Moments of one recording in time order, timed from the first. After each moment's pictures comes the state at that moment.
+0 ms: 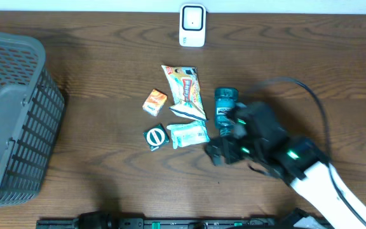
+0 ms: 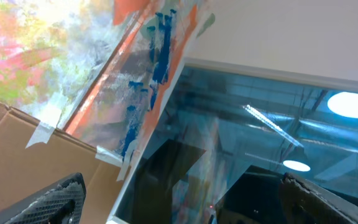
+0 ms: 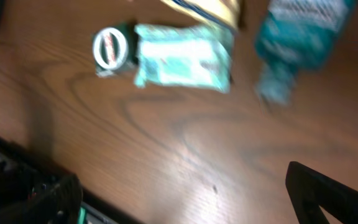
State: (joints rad) left arm 0.14 0.10 1.19 -0.27 -0.34 -0.20; right arm 0.63 1.16 0.99 -0.86 -0.20 0.40
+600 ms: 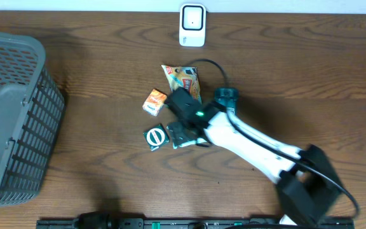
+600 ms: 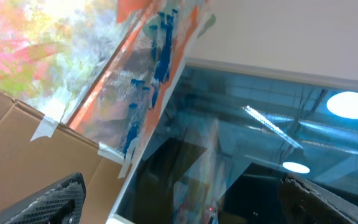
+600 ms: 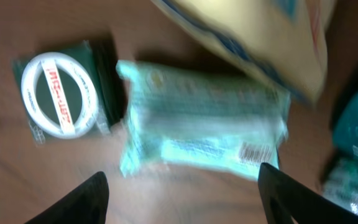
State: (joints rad) left arm 0.14 0.00 1.08 -0.24 -0.34 -0.20; right arm 0.83 1.85 1.36 -0.80 0.04 0.46
